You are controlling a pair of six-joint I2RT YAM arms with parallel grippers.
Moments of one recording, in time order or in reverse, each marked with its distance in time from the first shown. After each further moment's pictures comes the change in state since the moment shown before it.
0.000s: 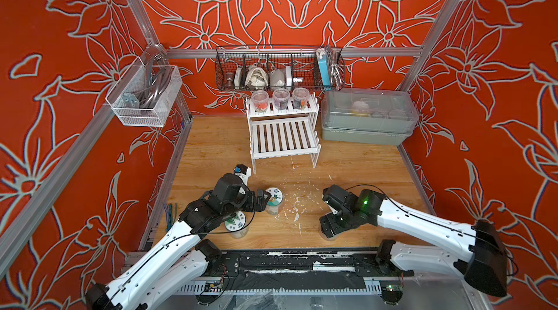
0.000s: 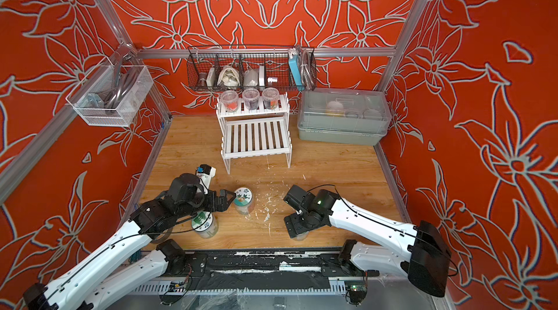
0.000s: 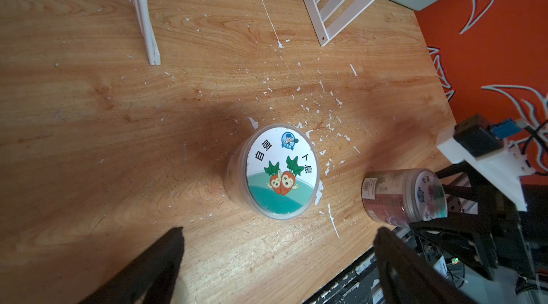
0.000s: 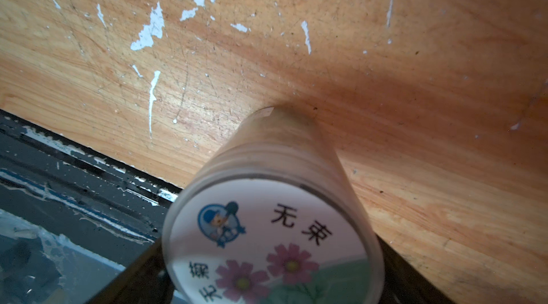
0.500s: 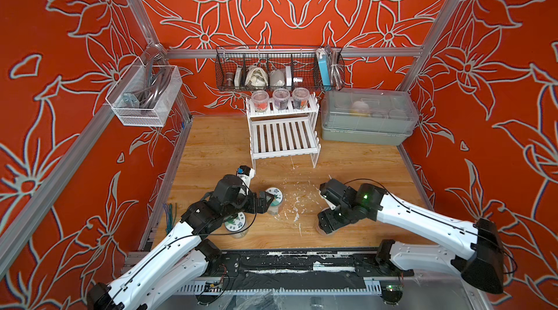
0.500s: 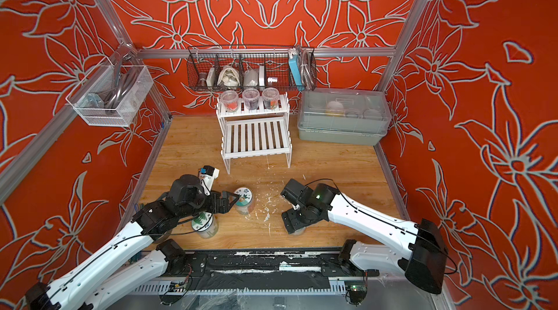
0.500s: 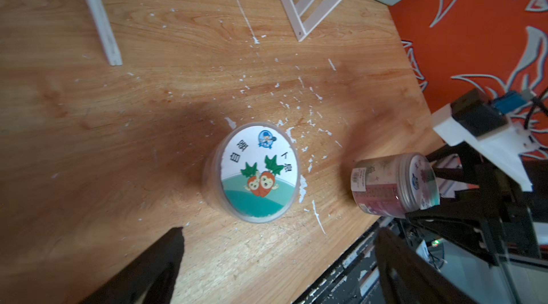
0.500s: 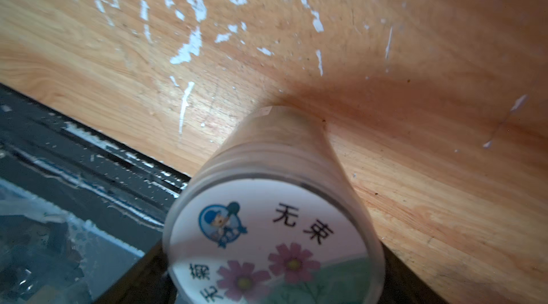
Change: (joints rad) left arm 0.003 -0.018 -0.052 0.116 0.116 0.021; right arm -0.003 0.027 0.174 -0.086 0.003 -0.064
